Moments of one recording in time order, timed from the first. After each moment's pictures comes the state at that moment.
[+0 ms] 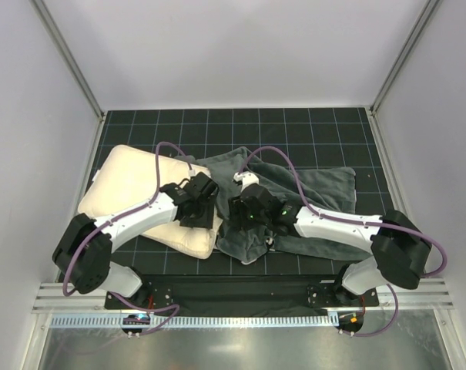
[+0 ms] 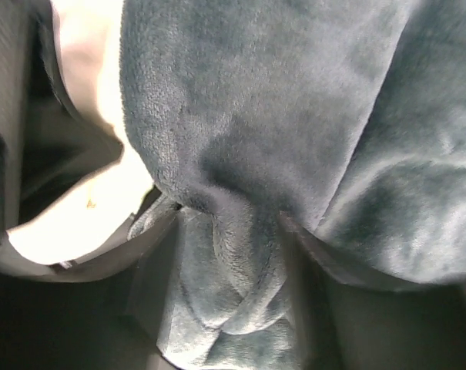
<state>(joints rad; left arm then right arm) -0.74 1.44 0.93 -0.70 -0.13 -0.60 0.96 1.44 0.86 -0.16 0.12 0.50</state>
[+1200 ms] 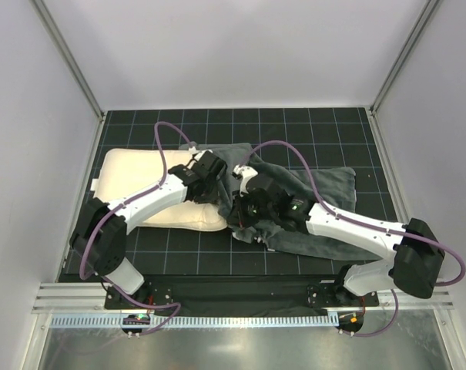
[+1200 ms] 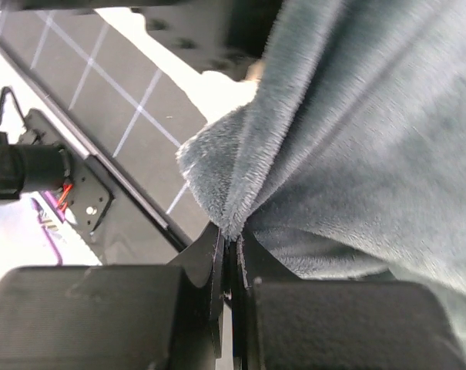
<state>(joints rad) -0.68 1.60 1.15 -0.64 -0.24 -0.69 0.98 1.34 0.95 -0.26 -0.09 0.53</state>
